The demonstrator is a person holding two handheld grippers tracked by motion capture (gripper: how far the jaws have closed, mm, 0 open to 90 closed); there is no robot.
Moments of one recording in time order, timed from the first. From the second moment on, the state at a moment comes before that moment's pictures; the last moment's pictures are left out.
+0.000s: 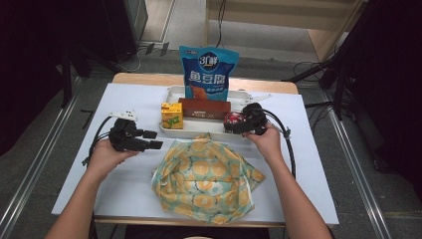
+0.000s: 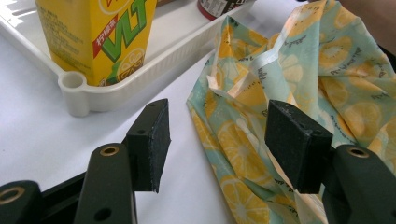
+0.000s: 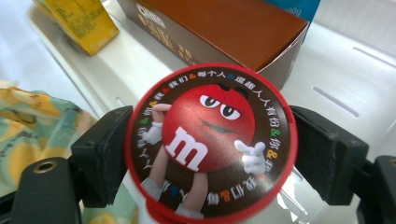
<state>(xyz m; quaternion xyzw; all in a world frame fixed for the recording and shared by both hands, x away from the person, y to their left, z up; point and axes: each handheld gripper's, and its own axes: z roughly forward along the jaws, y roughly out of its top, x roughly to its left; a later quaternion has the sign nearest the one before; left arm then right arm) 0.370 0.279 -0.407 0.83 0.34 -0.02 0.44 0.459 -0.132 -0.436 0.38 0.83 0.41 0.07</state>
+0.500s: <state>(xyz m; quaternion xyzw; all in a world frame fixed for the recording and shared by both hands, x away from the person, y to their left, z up) 0.371 0.280 -0.408 0.84 0.34 -0.02 0.43 0.441 -0.140 -0.411 0.38 0.83 0.41 0.08</state>
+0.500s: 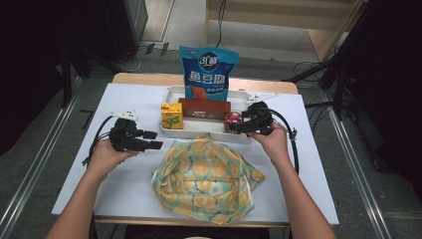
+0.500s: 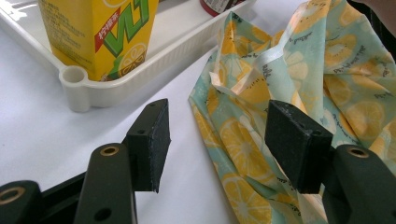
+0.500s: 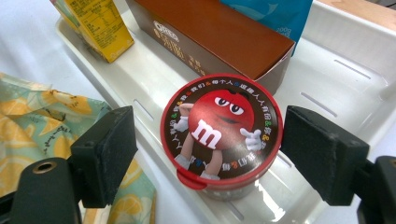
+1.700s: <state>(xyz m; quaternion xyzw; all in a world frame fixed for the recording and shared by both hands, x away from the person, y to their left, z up) 0.375 0.283 -0.412 0.83 0.34 -0.02 0.44 0.376 -0.157 -0.403 0.34 0.83 0.43 0.08</state>
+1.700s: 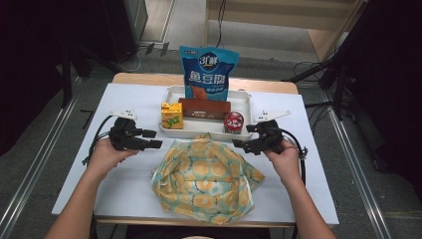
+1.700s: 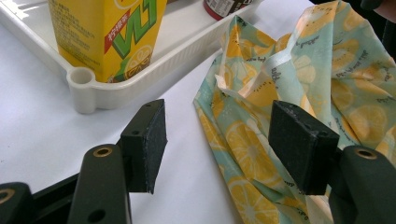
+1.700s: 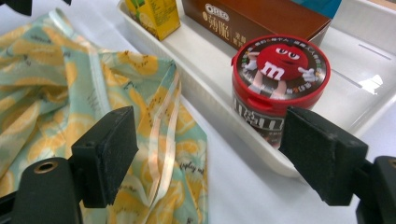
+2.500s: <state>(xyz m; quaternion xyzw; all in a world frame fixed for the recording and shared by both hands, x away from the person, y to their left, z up) 0.374 0.285 -0.412 0.83 0.34 -0.02 0.44 0.355 -0.186 -0.417 0.36 0.82 0.43 0.09</state>
